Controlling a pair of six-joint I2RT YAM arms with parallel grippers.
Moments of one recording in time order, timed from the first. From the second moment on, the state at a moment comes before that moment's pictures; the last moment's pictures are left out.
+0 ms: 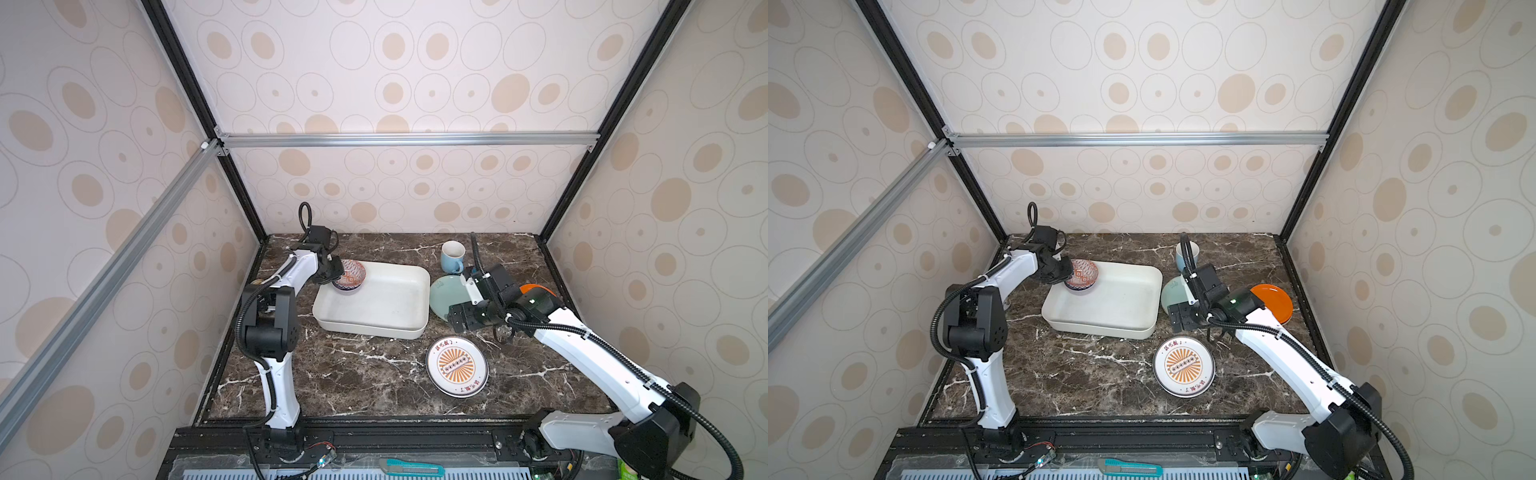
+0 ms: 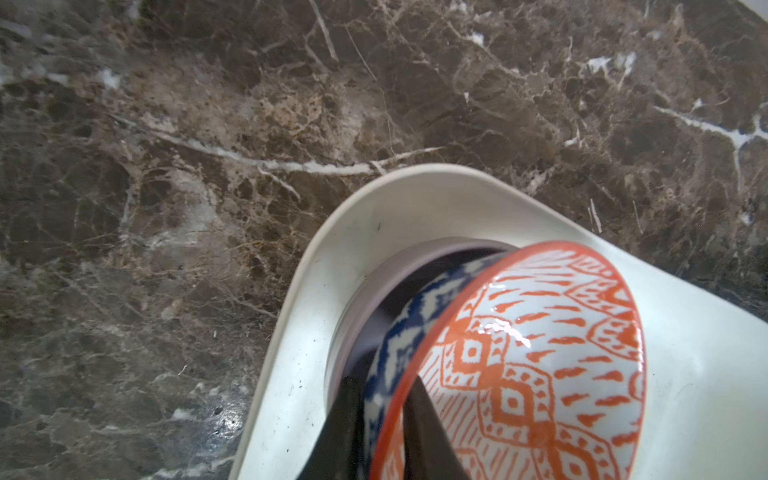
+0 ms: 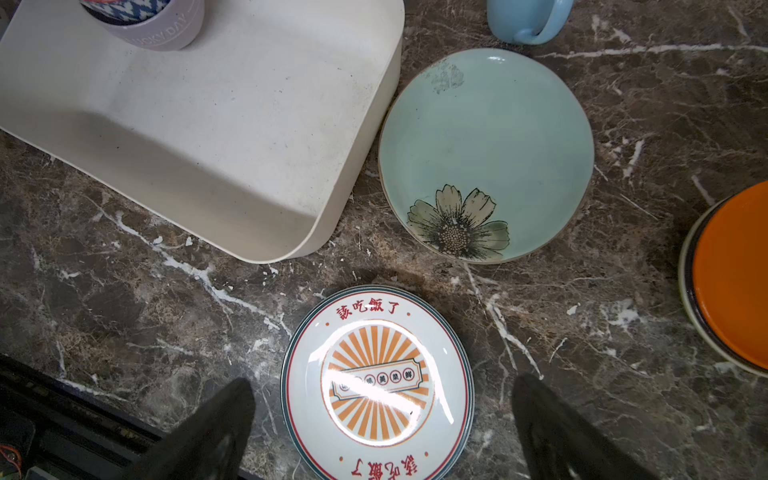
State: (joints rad) left arm -0.10 2.02 1.62 -0.71 0.09 -0.41; right arm 0.56 1.25 1.18 -0.92 0.05 0.27
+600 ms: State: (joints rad) left arm -0.09 1.93 1.57 -0.70 0.08 -0.40; right arm 0.56 1.25 1.18 -0.93 0.03 0.27
